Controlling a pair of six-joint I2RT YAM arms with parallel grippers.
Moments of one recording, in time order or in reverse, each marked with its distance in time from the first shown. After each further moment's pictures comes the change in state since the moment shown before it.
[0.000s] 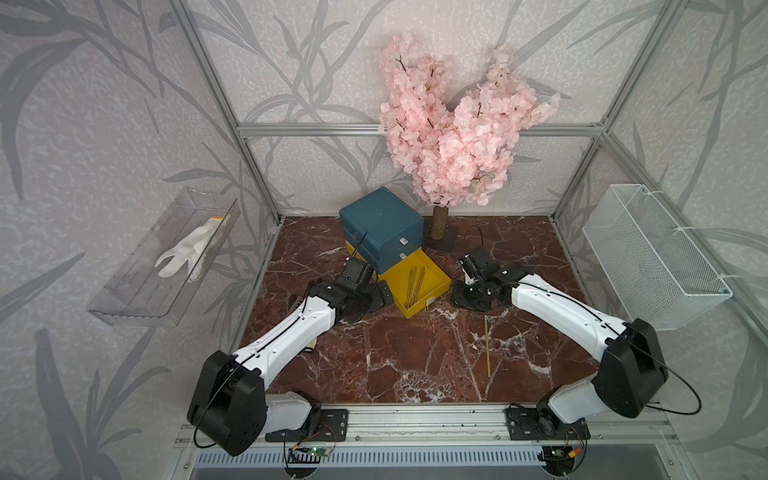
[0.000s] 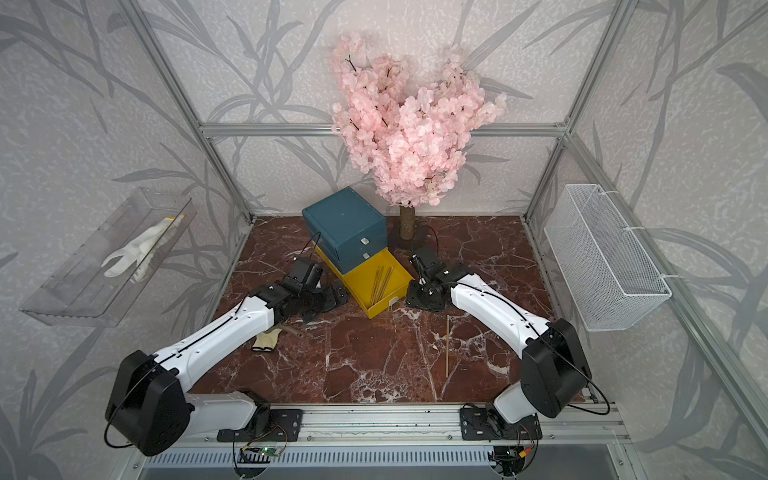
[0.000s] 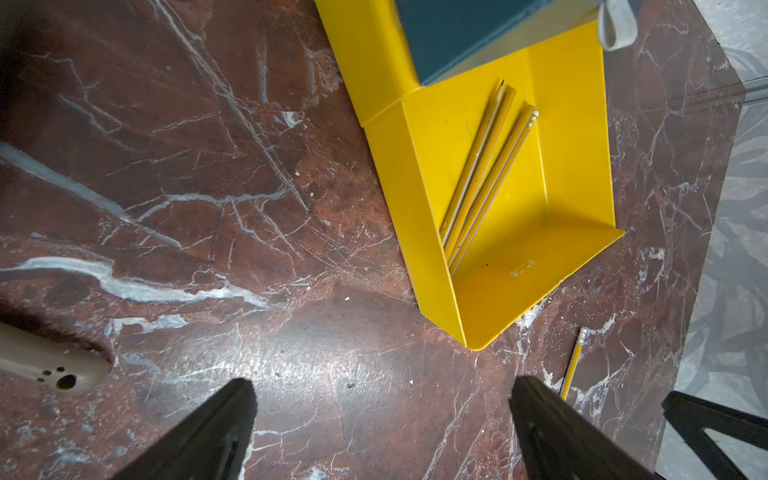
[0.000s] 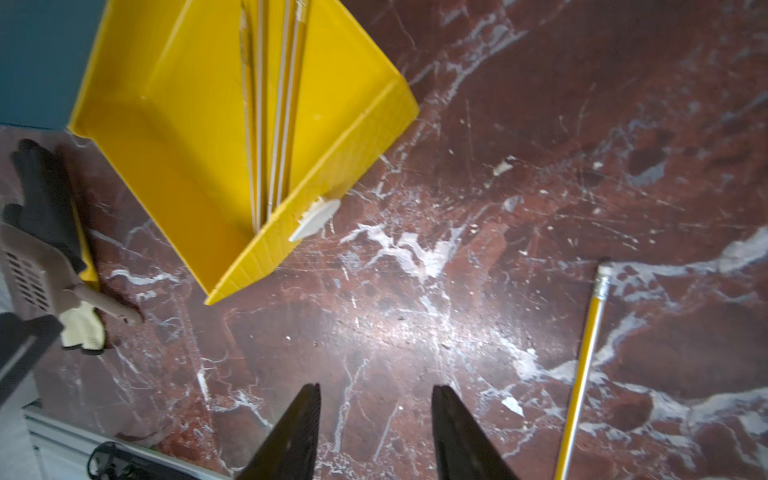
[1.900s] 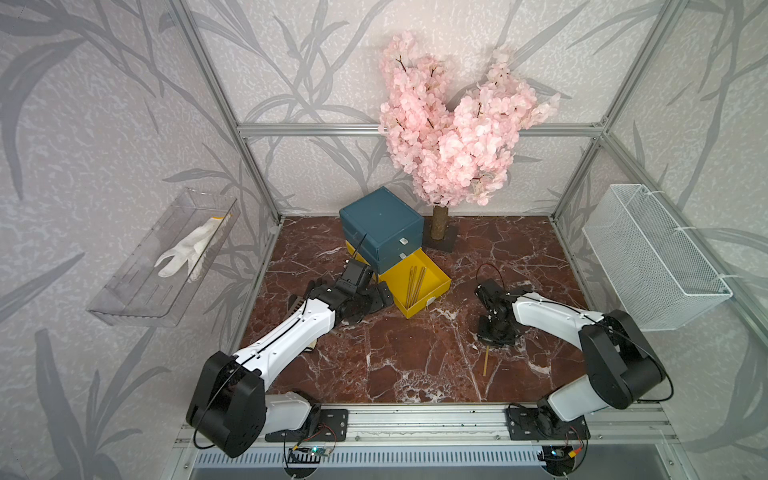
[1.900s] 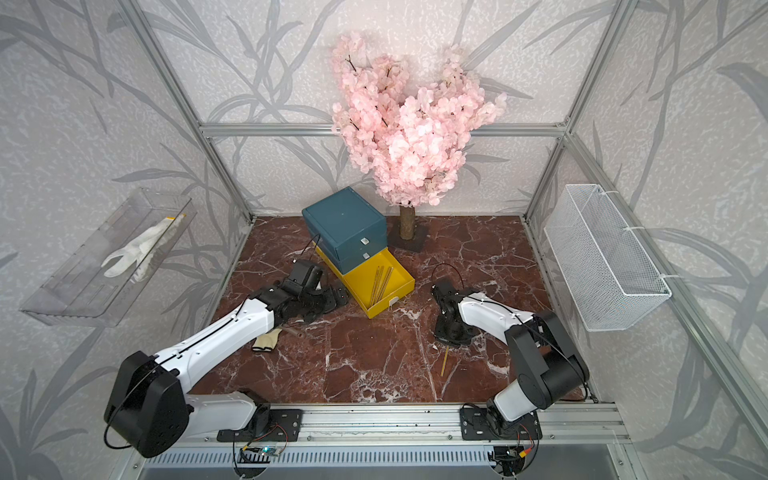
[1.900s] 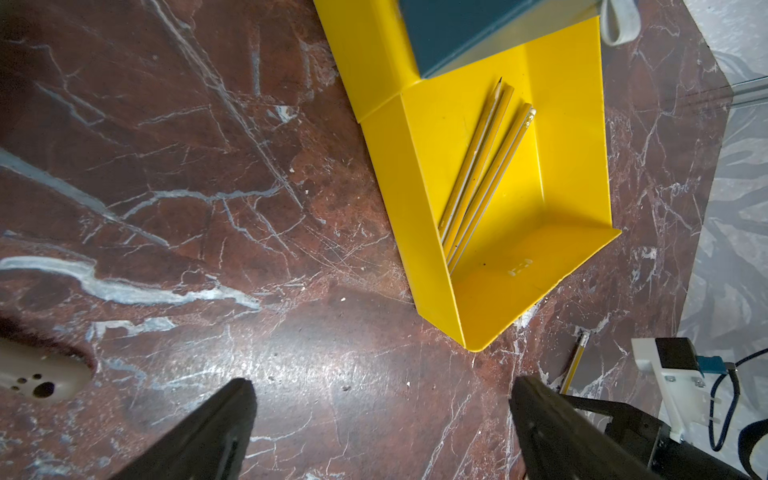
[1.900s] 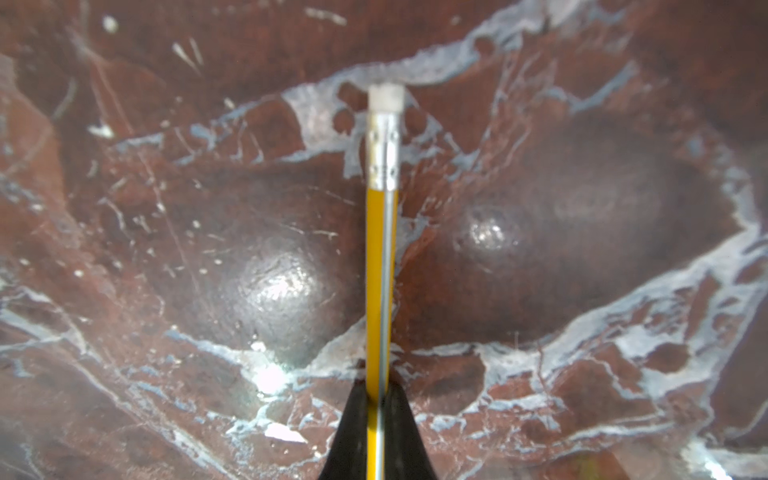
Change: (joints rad) left arm 0.000 -0.008 -0.032 0.040 0.012 -0.011; right arm -0.129 0.064 -0.351 0.036 0.040 0.030
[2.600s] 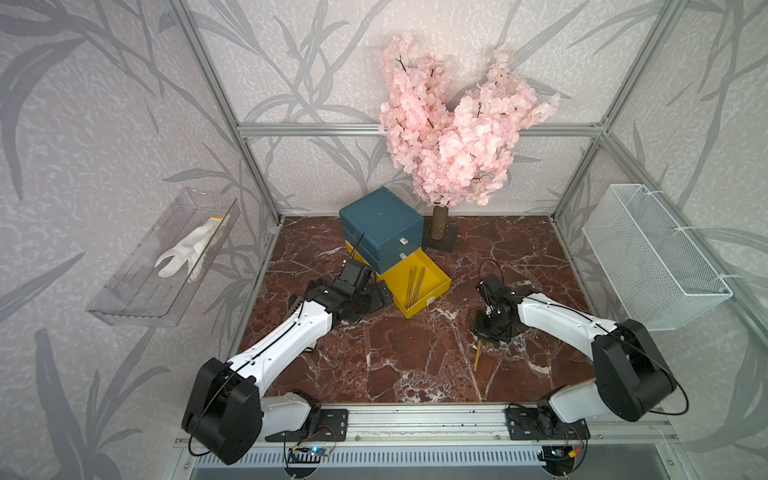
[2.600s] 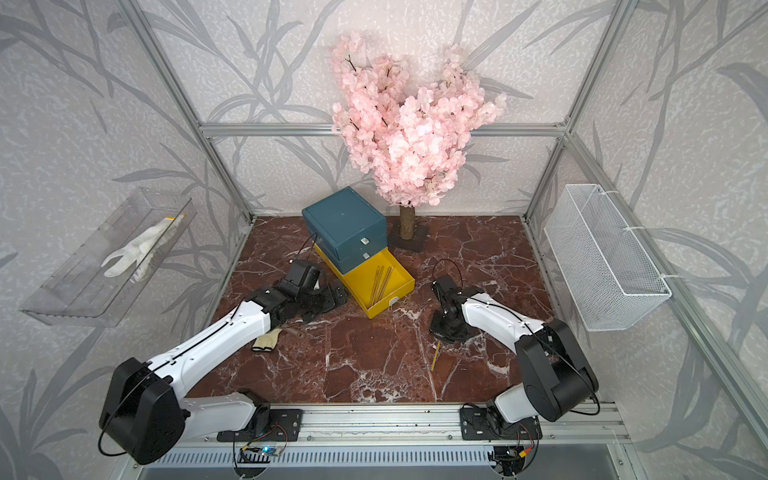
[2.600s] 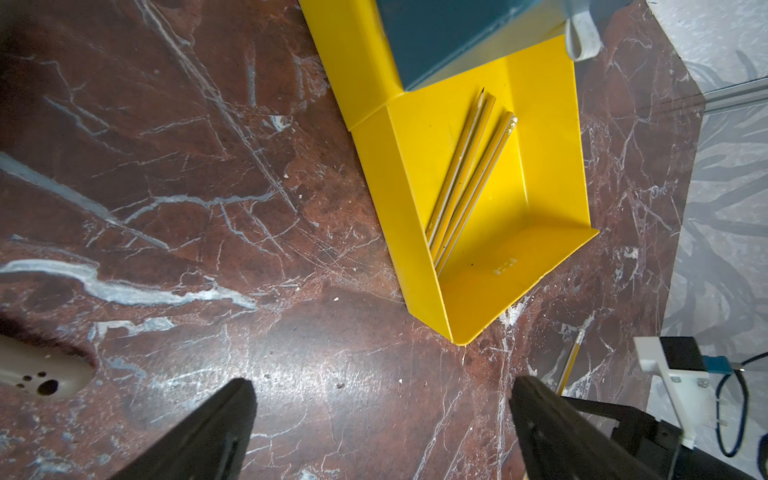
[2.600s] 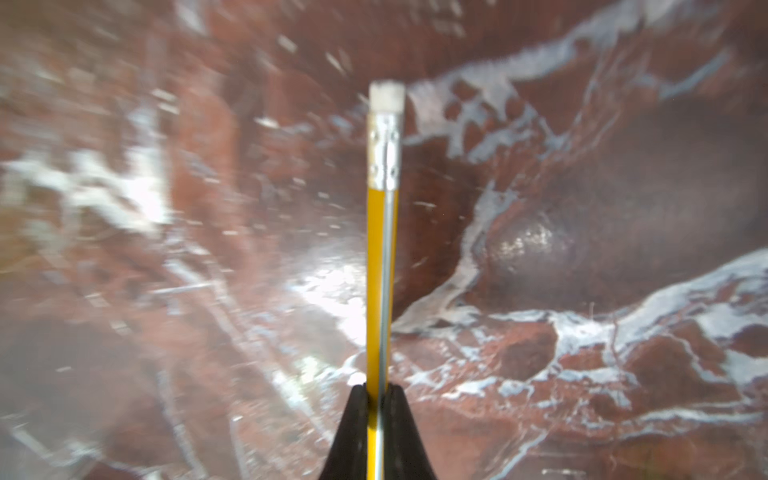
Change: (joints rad) left arm 0.000 -0.038 -0.002 0.000 0.000 0.000; right arm 0.002 -0.103 0.056 0.002 -0.107 0.042
